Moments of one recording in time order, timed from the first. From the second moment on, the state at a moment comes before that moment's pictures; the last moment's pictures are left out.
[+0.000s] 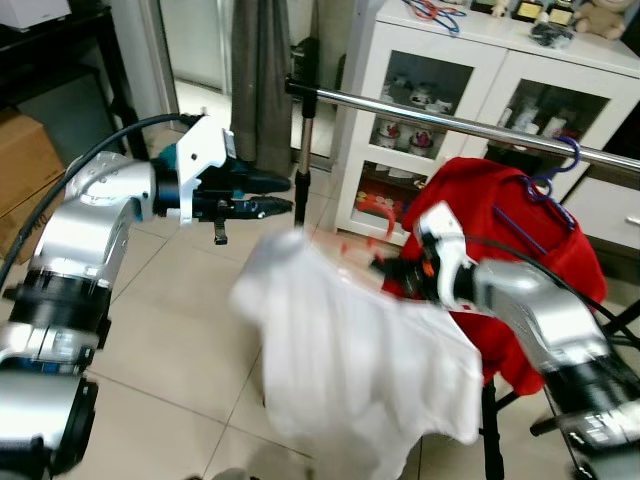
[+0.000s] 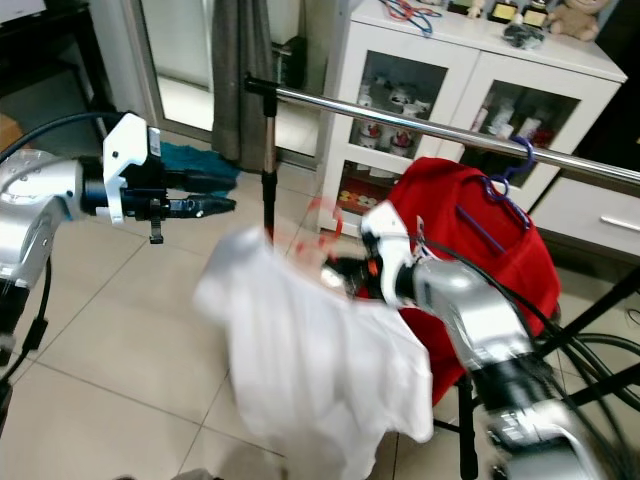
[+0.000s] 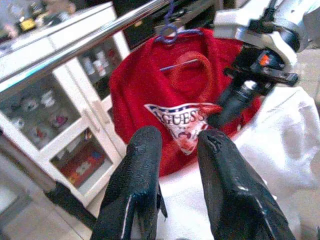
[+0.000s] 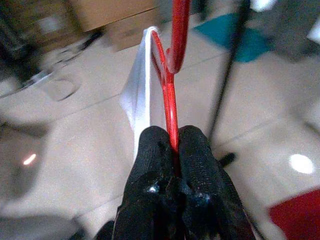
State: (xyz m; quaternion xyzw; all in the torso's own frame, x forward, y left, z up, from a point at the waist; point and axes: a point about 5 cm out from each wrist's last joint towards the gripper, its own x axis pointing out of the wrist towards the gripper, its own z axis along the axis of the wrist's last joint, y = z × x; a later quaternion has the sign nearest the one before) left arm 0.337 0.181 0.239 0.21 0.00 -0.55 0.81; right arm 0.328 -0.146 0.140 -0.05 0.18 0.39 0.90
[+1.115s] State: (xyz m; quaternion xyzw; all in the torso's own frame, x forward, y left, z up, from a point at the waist) left arm 0.262 0.169 0.144 0.09 0.03 -0.16 0.98; right arm 0.267 -0.181 0.107 0.03 0.14 0.05 0.99
